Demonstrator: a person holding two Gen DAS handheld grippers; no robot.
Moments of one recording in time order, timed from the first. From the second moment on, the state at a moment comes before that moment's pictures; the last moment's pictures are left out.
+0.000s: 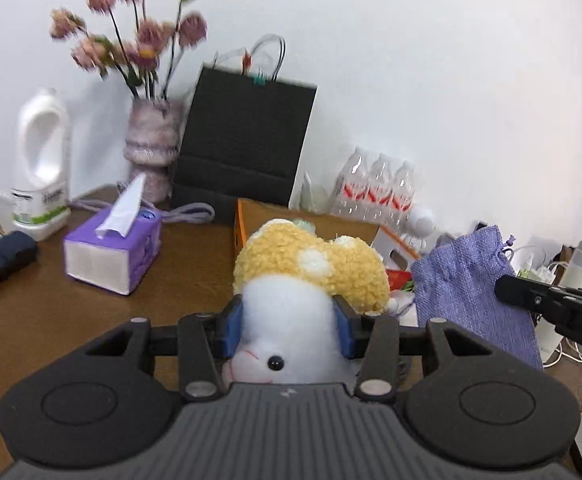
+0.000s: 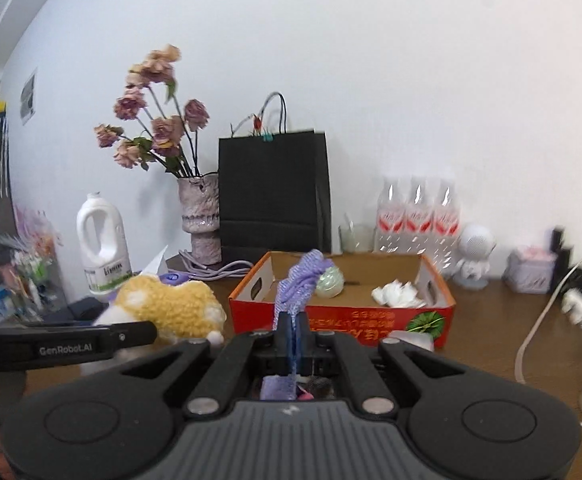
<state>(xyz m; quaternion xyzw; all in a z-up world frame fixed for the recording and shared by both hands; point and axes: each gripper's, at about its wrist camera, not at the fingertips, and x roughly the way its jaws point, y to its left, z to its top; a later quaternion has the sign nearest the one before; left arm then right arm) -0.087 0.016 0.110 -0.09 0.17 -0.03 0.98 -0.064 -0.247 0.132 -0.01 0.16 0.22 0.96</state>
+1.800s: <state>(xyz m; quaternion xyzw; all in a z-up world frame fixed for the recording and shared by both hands) 0.310 0.003 0.079 0.00 0.42 -0.01 0.91 0.348 -0.197 0.048 -0.07 0.61 0.13 0.78</state>
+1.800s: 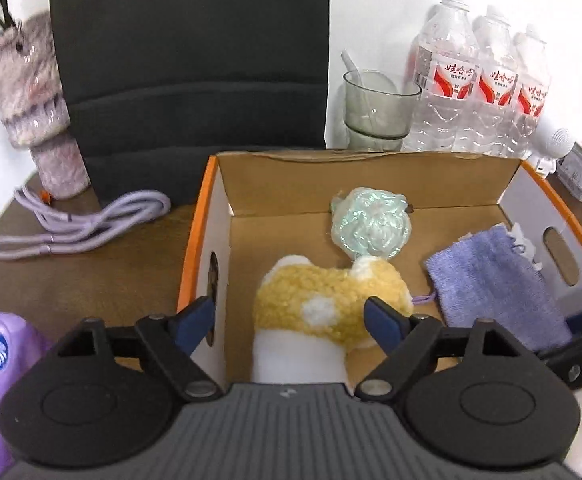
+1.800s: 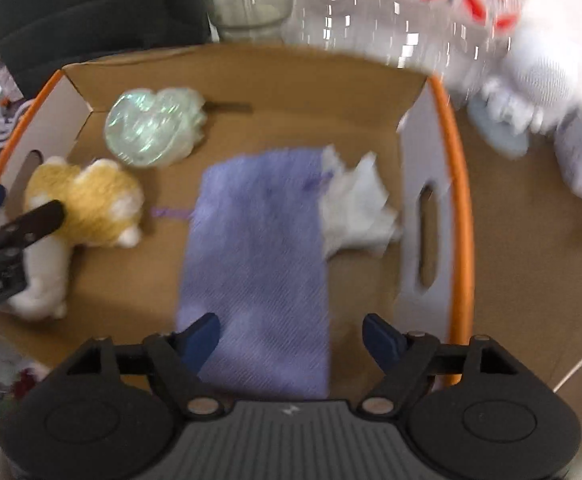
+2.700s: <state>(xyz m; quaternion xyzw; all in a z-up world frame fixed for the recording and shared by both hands) 0.143 -0.016 0.131 0.00 0.23 0.03 0.97 0.190 -0.220 0.133 -0.07 0.24 0.14 0.96</state>
